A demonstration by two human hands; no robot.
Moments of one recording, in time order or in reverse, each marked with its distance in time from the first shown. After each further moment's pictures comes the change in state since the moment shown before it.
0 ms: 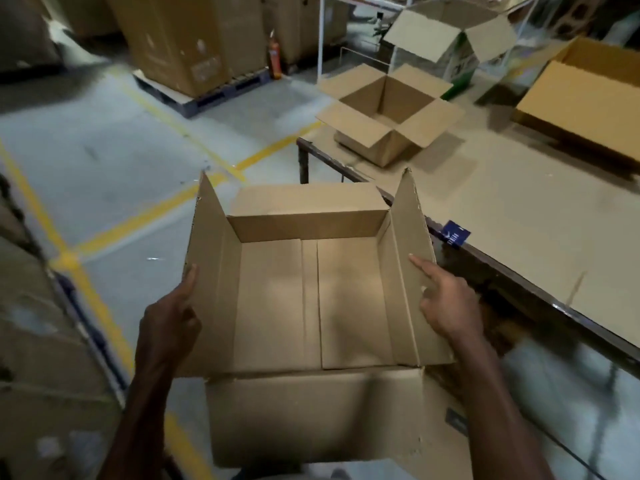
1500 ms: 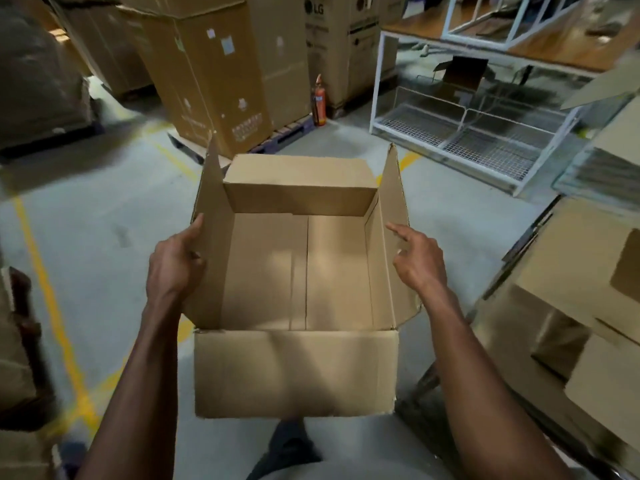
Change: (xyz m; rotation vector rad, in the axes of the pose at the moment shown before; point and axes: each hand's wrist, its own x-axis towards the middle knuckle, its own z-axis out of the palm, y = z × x) left_hand 0.927 -0.099 -0.029 0.076 0.117 -0.001; right_hand 0.723 -0.532 0.295 0.171 -0.007 -0.092
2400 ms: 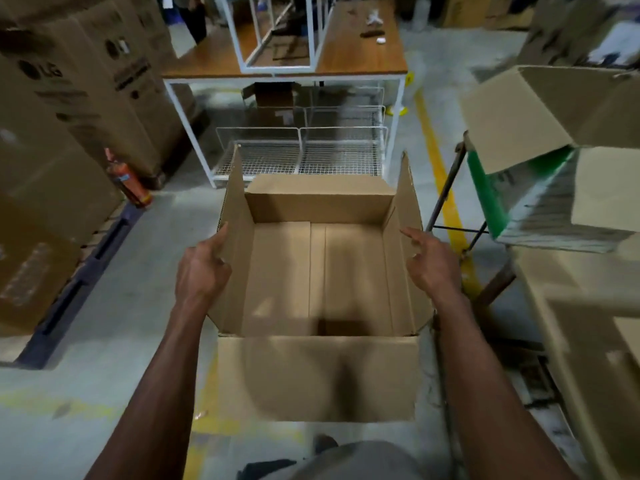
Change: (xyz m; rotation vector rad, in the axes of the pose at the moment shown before) left_hand 0.554 0.361 0.336 -0.149 -0.435 0.575; right_hand 0.482 0.064 -0.060 -0.075 0.461 0.510
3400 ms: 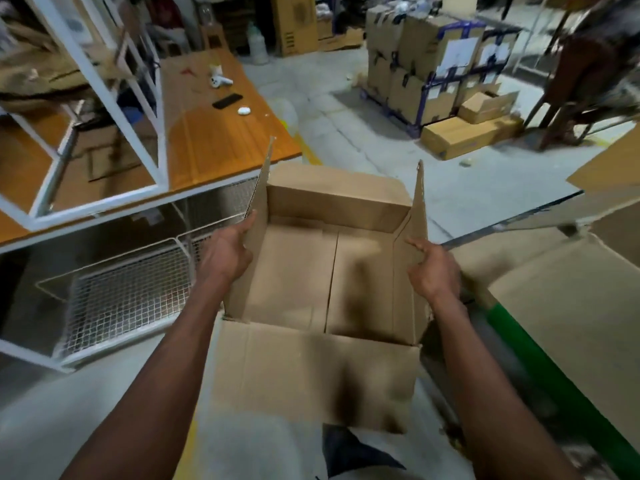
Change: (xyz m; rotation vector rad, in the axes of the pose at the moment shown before) left_hand 0.752 0.359 0.299 0.118 -0.316 0.573; right_hand 0.665 -0.002 0.005 0.083 0.394 0.524
